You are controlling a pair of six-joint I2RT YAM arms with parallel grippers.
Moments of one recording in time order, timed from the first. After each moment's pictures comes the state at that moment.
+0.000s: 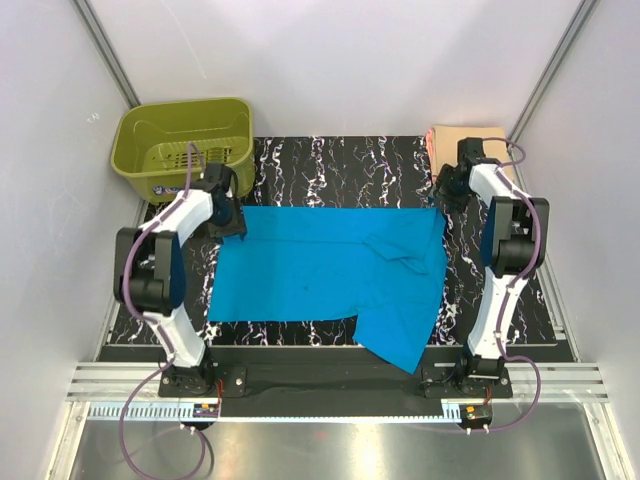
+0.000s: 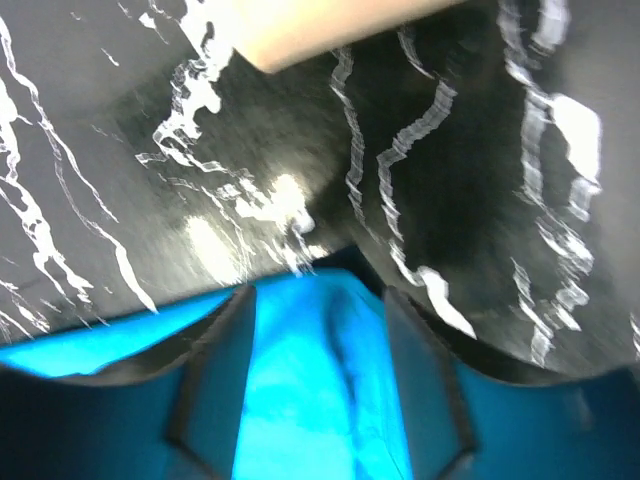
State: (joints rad) left arm -0.10 1.81 1.28 -0.72 -0.08 -0.35; right arm -0.06 2.16 1.66 -0.58 -0.07 0.42
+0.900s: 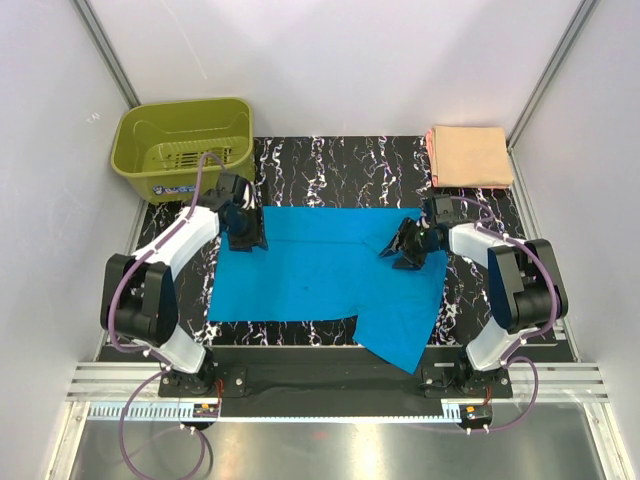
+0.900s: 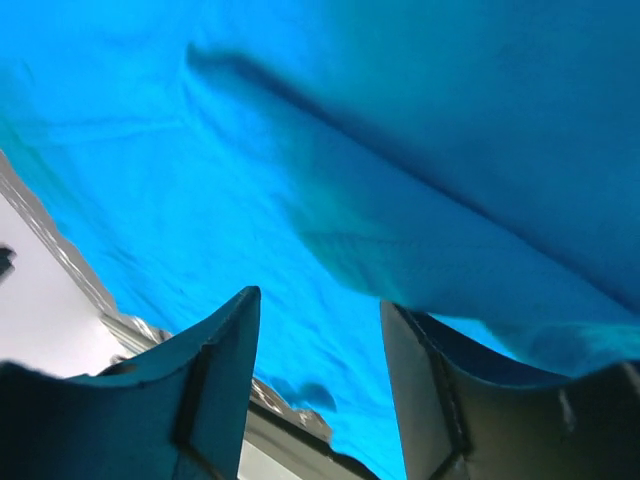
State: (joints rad) left arm -0.24 1.58 1.14 -0.70 0.15 -0.35; right arm 0.18 1.67 0.90 -0.31 -0.45 0.71
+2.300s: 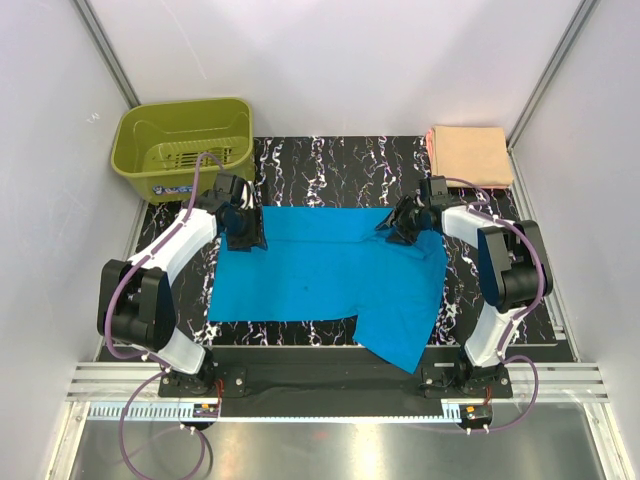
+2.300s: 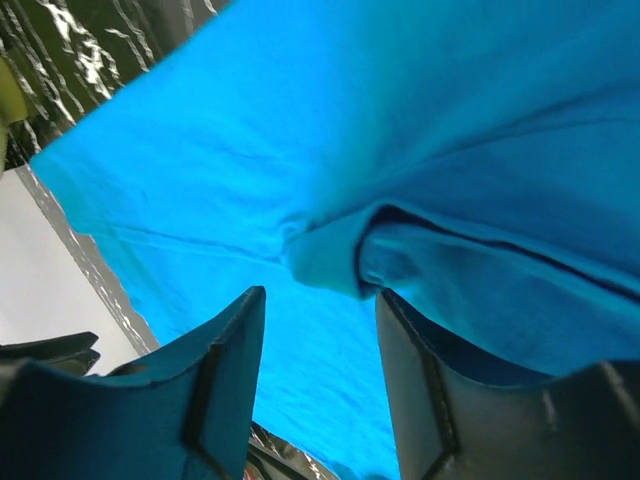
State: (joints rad) left arm -0.24 1.54 1.12 -0.70 0.15 -0.34; right arm 0.18 1.83 1.07 -0.19 -0.40 0.83
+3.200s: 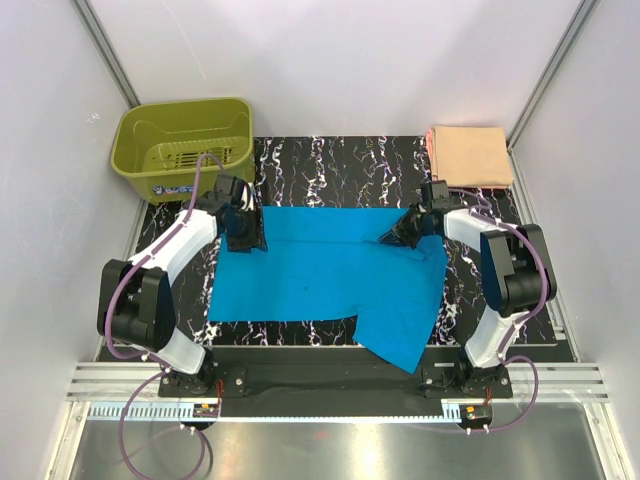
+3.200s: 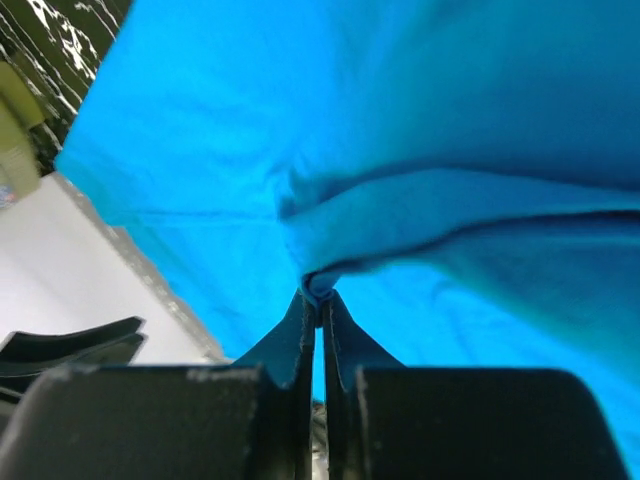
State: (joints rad) left arm -0.24 1.54 1.11 -0.70 0.16 -0.33; right arm 0.18 1.80 1.04 -0.26 -0.44 0.95
